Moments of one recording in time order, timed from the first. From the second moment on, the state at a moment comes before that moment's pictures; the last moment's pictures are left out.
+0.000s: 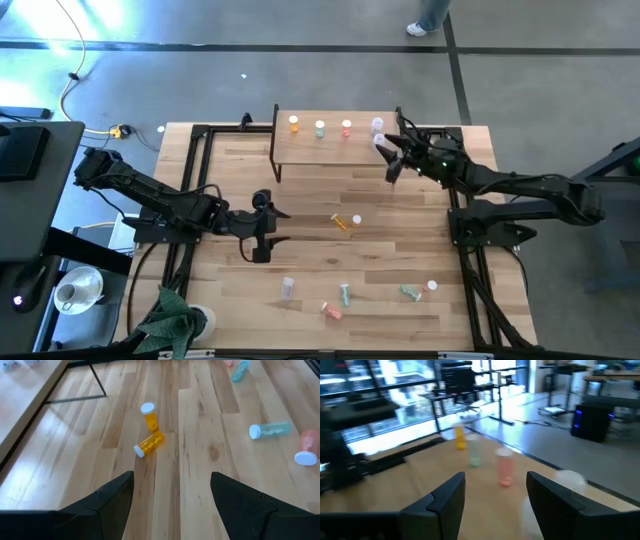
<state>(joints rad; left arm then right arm) -0.22 1.18 0.73 -0.22 -0.41 -0.10 -0.34 0.91 0.54 0.26 0.27 0.11</state>
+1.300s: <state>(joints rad) -0.26 1.20 0.57 -0.11 -0.43 -0.26 0.30 1.25 0.54 0.09 0.39 0.27</state>
